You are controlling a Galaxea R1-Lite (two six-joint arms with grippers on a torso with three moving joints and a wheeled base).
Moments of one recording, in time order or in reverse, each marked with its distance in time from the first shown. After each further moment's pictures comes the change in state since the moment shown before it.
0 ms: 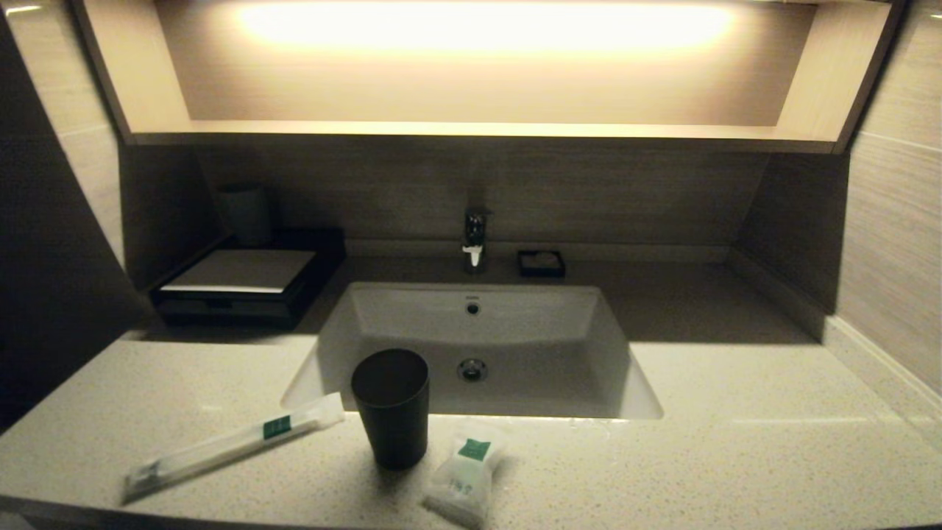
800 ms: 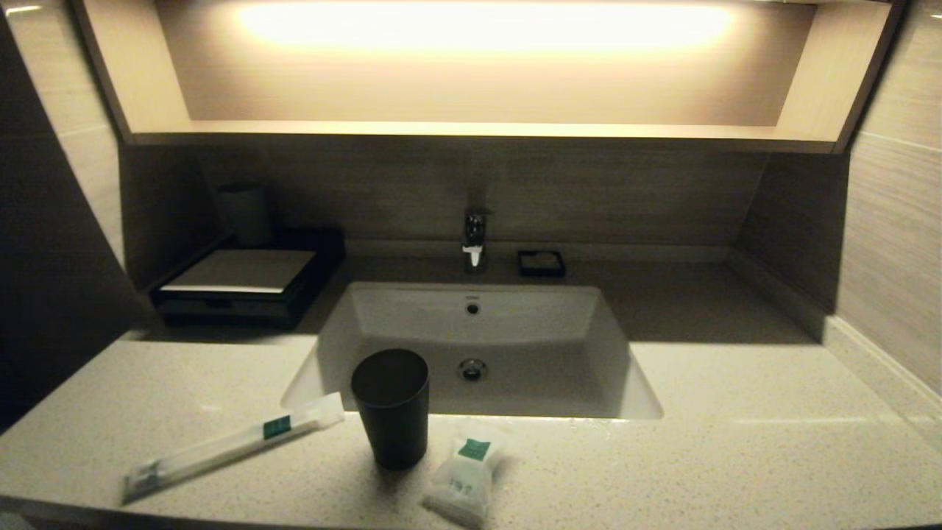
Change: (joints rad) left arm 0.000 0.000 0.000 0.002 0.000 0.011; right arm 0.000 0.000 0.000 0.000 0.000 0.000
